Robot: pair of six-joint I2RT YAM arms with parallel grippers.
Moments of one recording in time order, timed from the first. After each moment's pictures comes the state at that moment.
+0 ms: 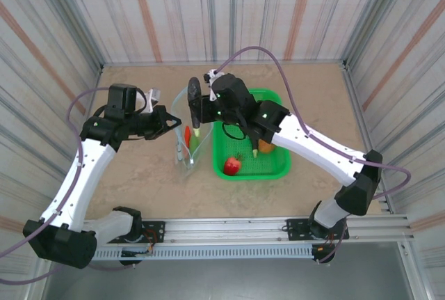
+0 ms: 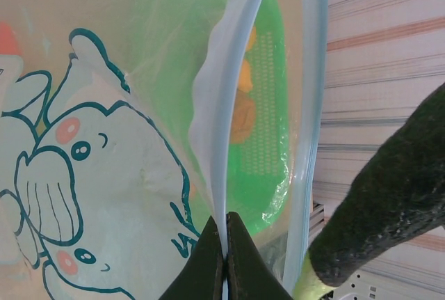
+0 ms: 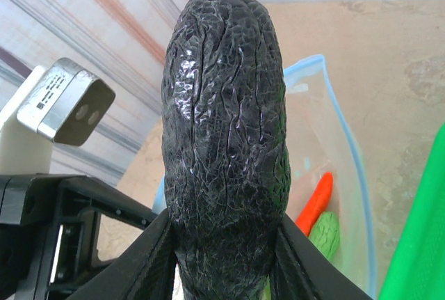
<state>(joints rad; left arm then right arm) -0.25 1.11 1.18 -0.84 0.61 -0.65 0.98 1.57 1.61 -0.51 0.11 0.61</state>
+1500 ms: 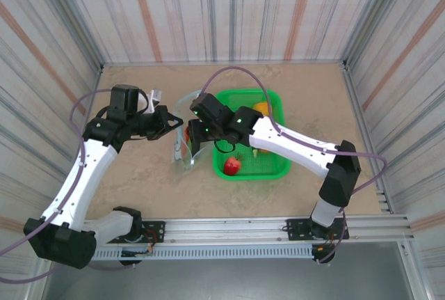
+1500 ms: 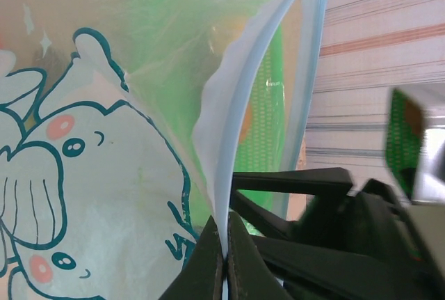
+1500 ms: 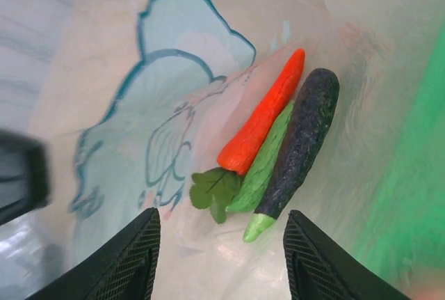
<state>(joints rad) -0.26 1.11 1.15 -0.79 0.60 -0.69 1.02 1.69 1.63 -0.72 0.08 0.70</state>
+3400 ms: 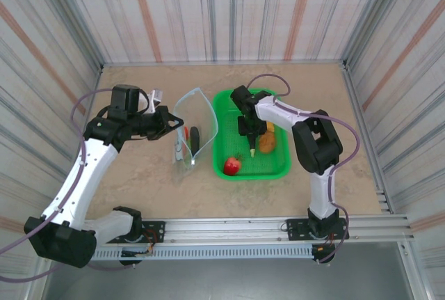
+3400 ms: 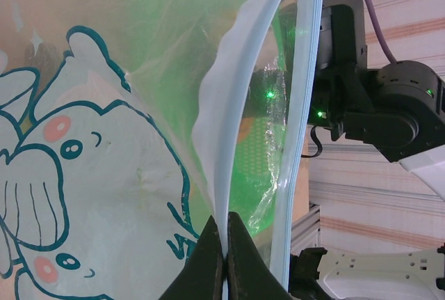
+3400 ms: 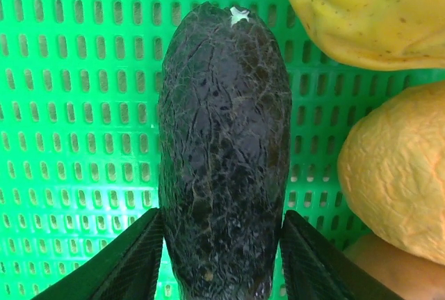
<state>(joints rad) -0.26 1.12 1.15 -0.80 0.61 -0.68 0.58 2.02 1.51 -0.88 0.15 0.52</state>
